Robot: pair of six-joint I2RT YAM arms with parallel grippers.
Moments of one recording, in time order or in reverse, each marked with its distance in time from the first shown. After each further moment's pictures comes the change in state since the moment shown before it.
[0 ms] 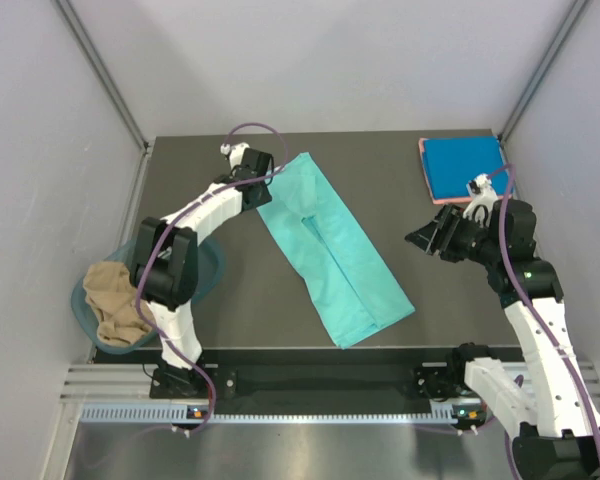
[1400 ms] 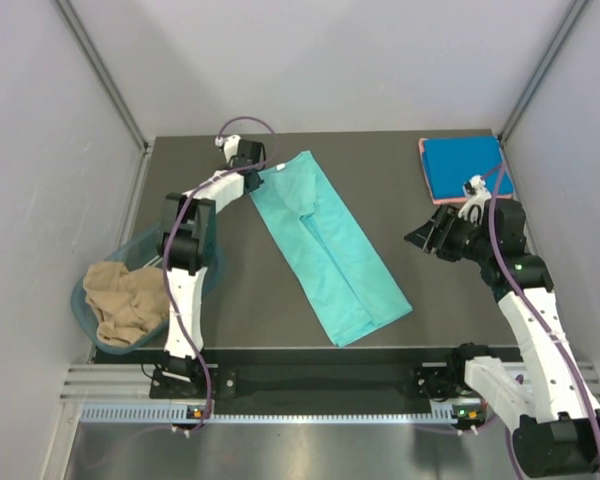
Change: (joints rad) left arm 0.153 0.441 0.330 0.132 -0.006 0.004; right arm 0.000 0.042 -0.049 0.042 0.040 0.003
